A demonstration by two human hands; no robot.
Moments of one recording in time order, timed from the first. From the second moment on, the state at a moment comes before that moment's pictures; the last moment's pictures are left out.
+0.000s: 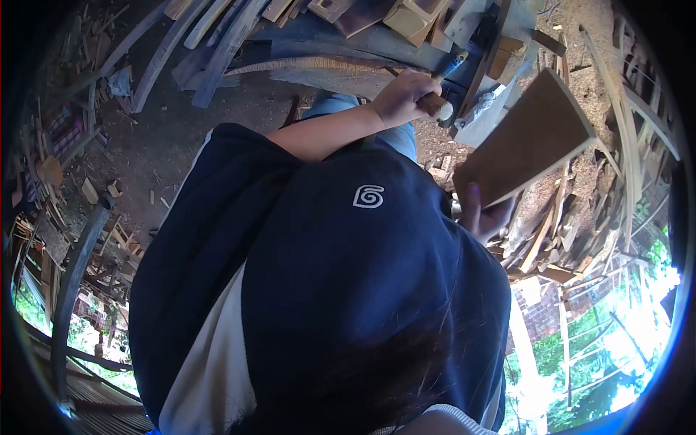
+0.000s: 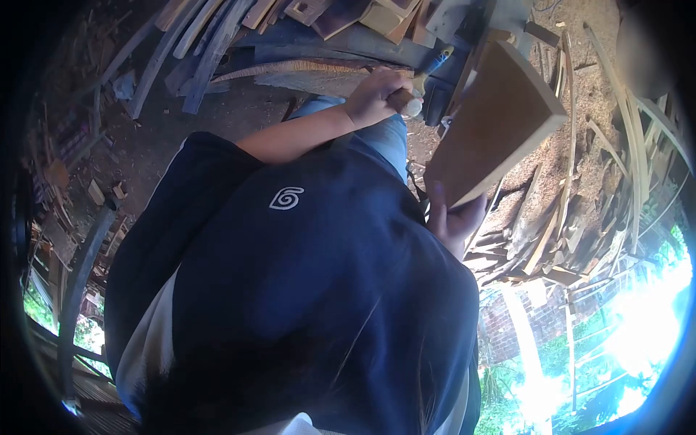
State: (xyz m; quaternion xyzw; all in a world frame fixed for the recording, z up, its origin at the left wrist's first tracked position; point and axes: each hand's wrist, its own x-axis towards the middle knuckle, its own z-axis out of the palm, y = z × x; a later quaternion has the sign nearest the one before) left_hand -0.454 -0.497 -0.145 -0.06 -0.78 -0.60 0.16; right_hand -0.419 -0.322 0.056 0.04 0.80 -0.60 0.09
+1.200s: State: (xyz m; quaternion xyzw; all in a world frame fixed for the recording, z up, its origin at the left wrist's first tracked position) left_hand -0.442 -0.481 -0.150 -0.03 -0.79 -0.59 0.17; right_hand -0.418 -0.325 0.036 -0.07 0.81 -0.57 0.07
